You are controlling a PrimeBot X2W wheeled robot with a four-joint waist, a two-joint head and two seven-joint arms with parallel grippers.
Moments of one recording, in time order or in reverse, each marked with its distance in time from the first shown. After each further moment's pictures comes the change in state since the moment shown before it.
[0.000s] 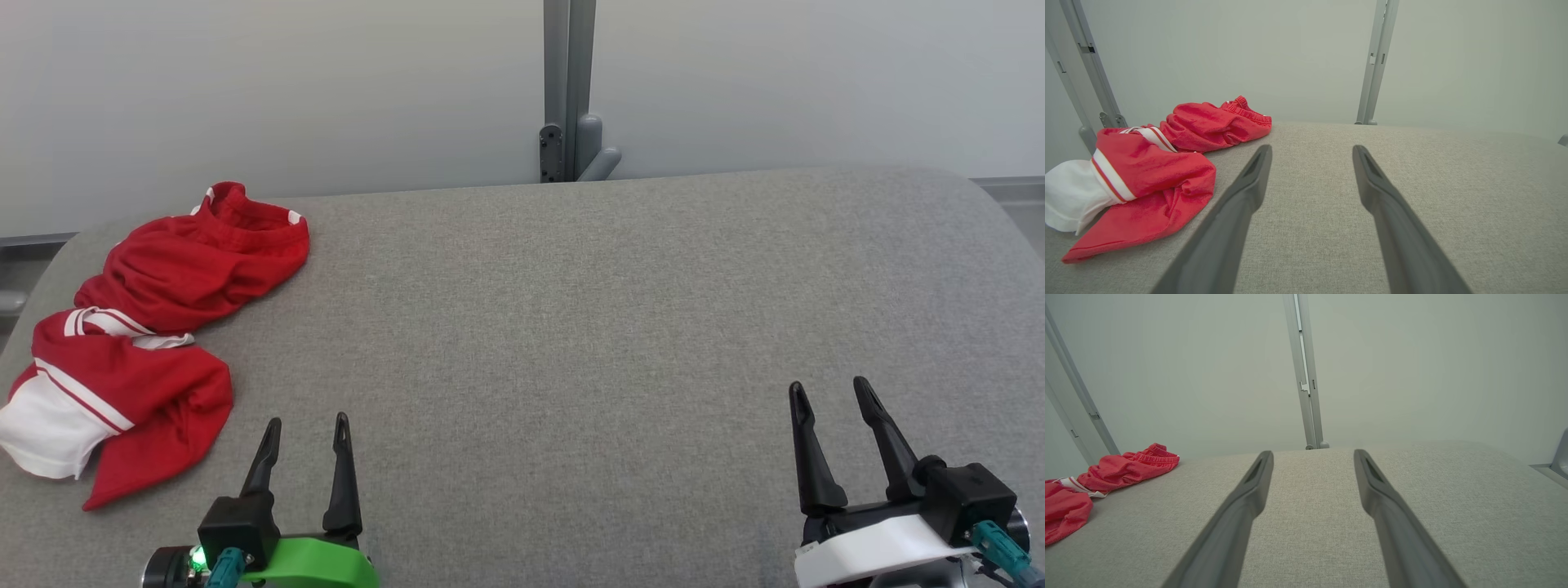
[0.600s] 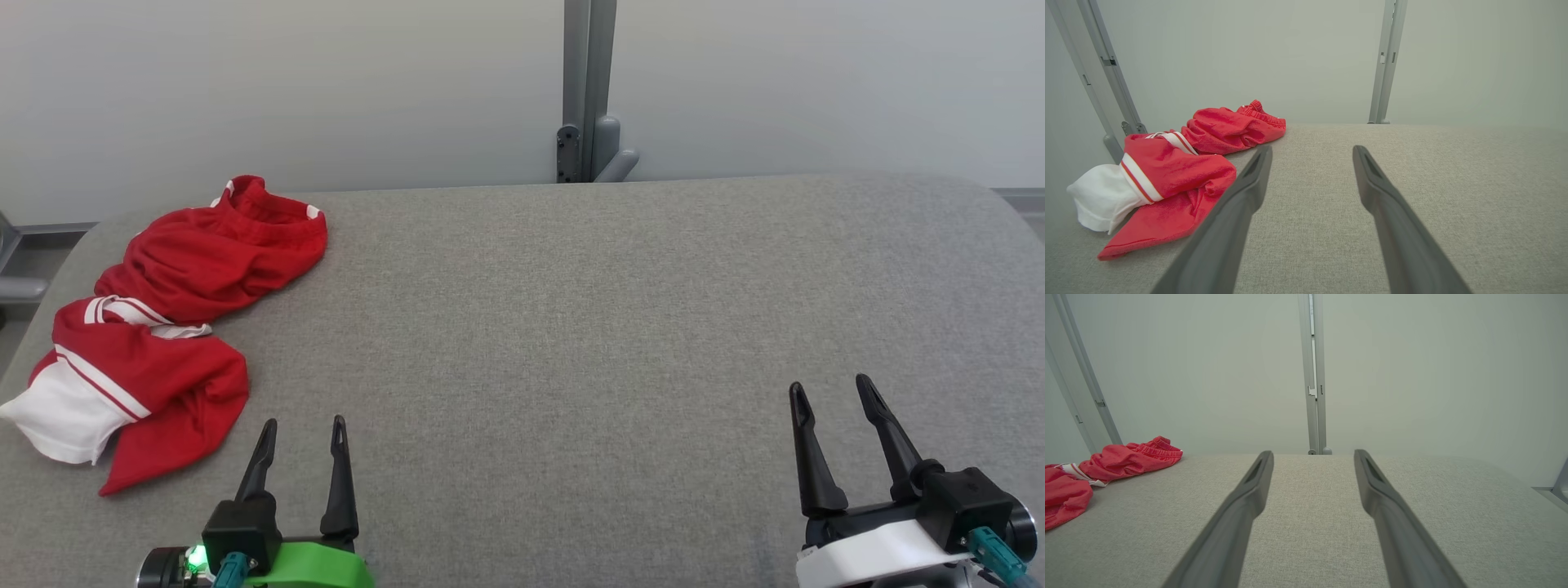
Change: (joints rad) left arm 0.003 0.001 0.012 0.011 0.059 0.003 -0.023; right arm 0.008 -0.001 -0.004 -0.017 -0.071 0.000 -0.017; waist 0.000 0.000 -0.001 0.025
